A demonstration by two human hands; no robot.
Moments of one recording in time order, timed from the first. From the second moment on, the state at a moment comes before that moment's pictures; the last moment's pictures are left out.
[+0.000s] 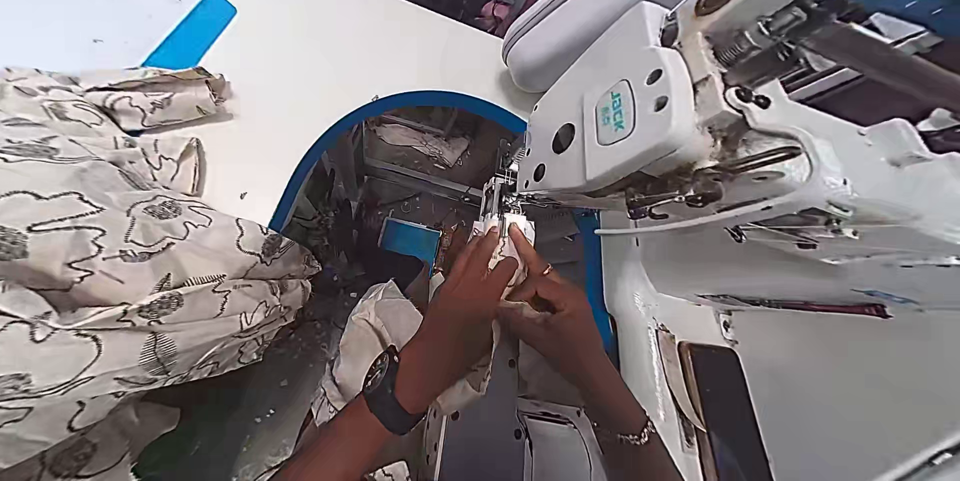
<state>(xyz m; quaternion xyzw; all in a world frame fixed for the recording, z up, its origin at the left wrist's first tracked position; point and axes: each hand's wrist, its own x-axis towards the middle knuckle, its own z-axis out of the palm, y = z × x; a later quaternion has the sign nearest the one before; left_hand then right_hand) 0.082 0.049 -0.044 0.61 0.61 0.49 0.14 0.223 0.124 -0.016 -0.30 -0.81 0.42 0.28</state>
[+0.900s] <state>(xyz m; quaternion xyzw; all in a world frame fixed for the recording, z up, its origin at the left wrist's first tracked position) 0.086 -0.037 -0.021 0.57 0.66 0.43 0.22 0.317 0.085 0.003 -0.34 -0.89 0.28 -0.07</state>
